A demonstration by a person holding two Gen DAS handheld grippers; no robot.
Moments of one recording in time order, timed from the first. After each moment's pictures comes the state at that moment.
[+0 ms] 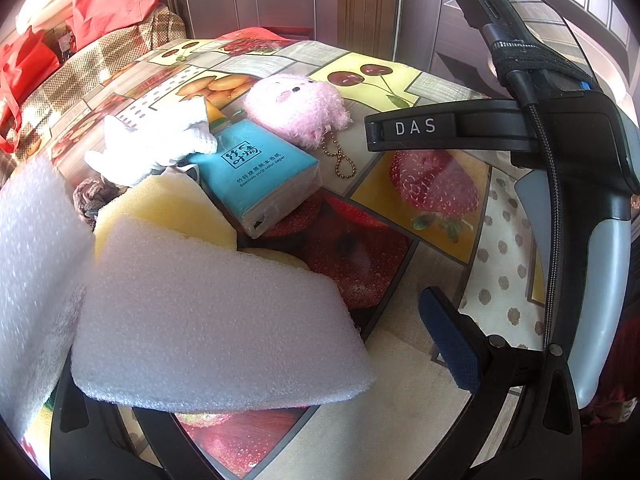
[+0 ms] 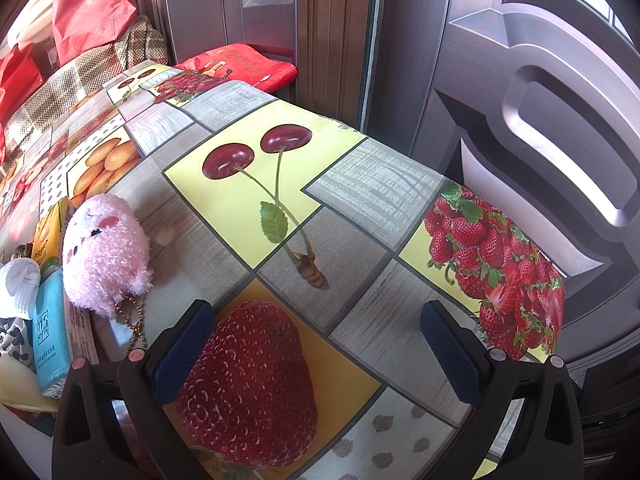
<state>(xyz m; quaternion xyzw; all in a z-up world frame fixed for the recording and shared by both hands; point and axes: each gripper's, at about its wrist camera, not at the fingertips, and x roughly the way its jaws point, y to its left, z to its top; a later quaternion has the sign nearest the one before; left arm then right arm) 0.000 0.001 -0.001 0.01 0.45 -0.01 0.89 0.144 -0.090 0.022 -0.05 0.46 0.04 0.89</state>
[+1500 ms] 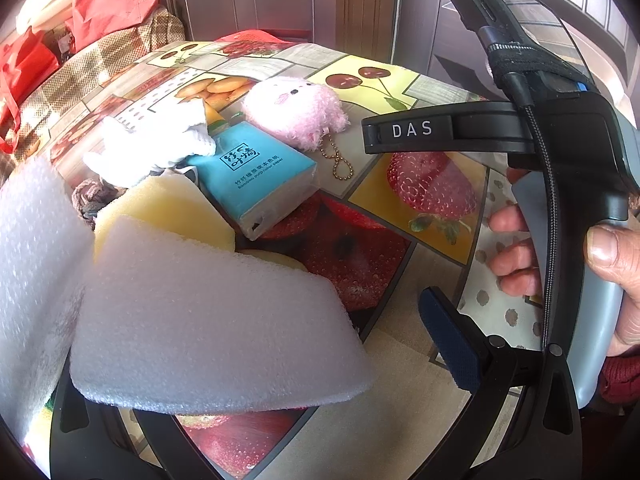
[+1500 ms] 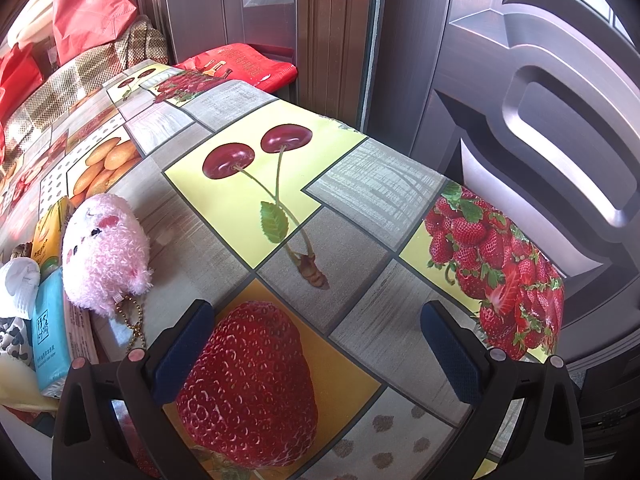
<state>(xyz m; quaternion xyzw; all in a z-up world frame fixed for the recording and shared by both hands) -0.003 0.000 0.003 0.01 0.45 -0.01 0.89 0.144 -0.090 0.022 -0.05 0.46 0.04 0.89</state>
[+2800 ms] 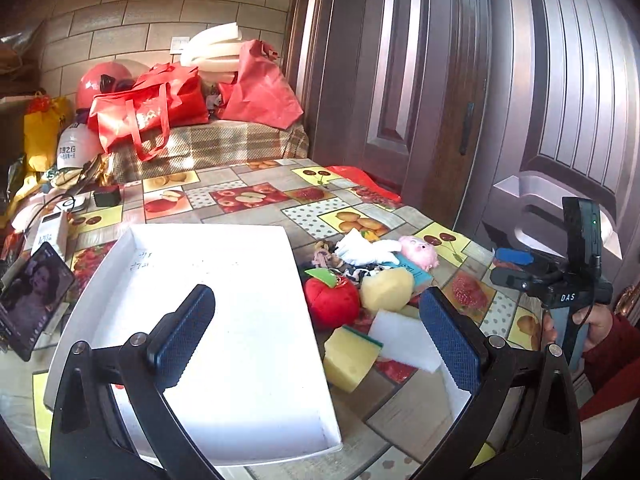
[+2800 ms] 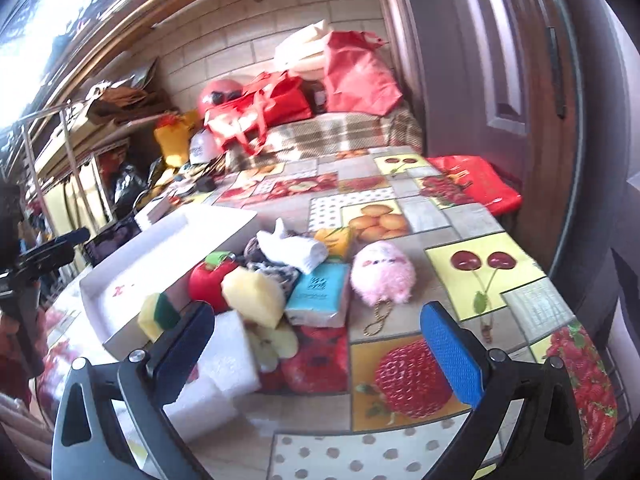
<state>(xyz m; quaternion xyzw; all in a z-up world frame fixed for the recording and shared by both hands) -0.186 0.120 0.098 -0.09 0.22 0.10 0.97 0.038 -0.102 0.085 -0.09 0.27 0.51 0.81</state>
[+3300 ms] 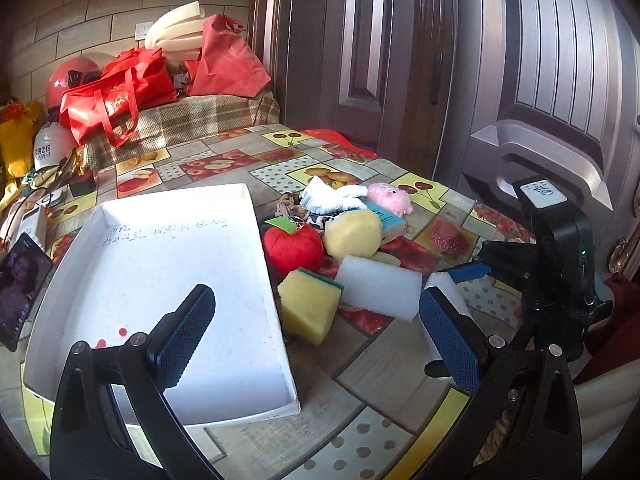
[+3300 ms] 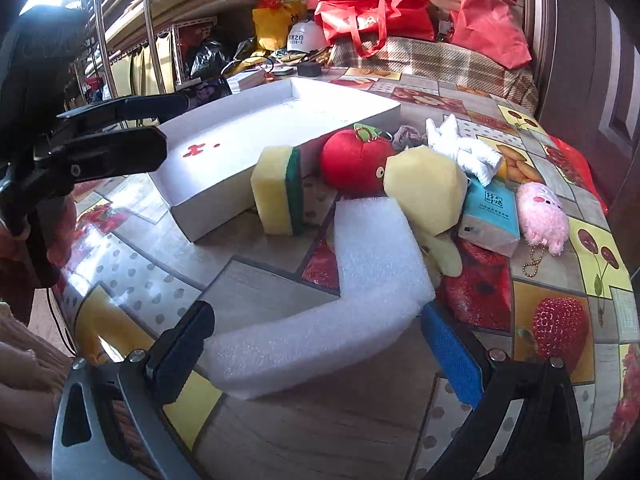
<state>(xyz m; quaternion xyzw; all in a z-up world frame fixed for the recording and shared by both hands) -0.183 0.084 0.072 -0.05 0.27 0.07 0.96 -0.041 -0.037 0.032 -0.25 0.33 0.57 0.71</state>
